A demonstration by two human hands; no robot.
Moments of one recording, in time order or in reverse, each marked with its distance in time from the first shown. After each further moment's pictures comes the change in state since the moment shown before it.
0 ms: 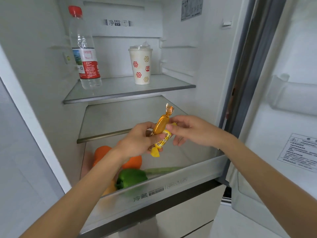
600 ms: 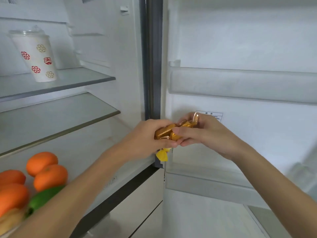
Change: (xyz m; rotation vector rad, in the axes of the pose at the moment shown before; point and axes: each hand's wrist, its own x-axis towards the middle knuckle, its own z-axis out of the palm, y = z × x) left_hand 0.032 0.062 0.165 0.246 -0.490 0.545; right_hand -0.189 0.027 -0.063 0.277 0.563 0.261
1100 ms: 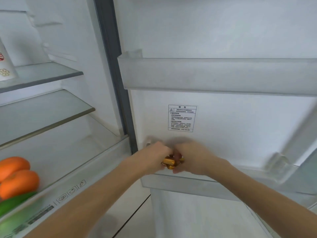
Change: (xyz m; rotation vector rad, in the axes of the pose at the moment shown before) left_hand 0.062 -0.037 0.112 0.659 -0.412 -0.050; right_hand -0.004 0.096 -0.033 -1.041 -0.192 0.172
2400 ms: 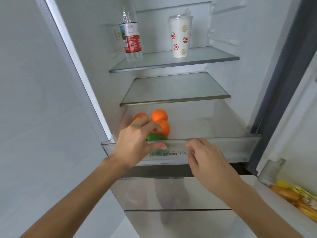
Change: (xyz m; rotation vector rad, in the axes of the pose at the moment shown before) left_hand -0.310 -0.050 -0.001 0.218 0.796 -0.912; right_hand 0.018 -0.201 0.057 0.223 0.180 -0.727
